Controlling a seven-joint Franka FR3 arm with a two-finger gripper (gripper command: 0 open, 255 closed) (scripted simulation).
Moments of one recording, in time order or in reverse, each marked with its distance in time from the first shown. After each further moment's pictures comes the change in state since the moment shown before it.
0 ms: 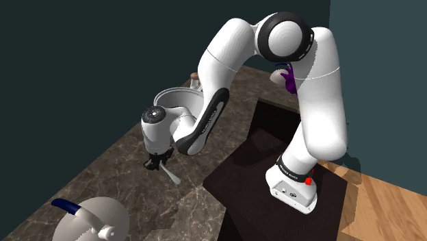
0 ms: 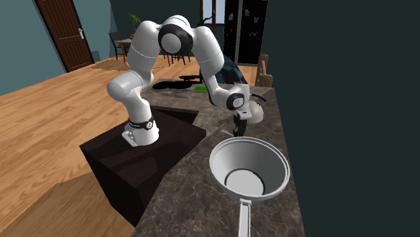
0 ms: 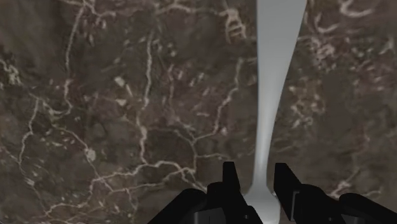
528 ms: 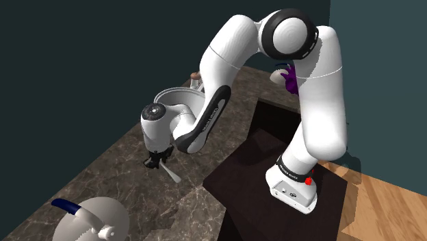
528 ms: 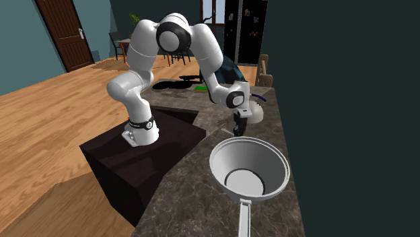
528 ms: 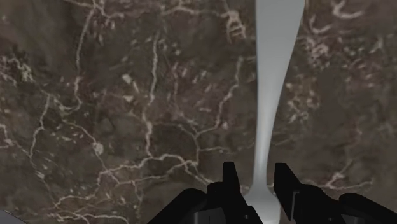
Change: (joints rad) arm -0.015 -0.028 0.019 -0.012 0.022 -0.016 -0.020
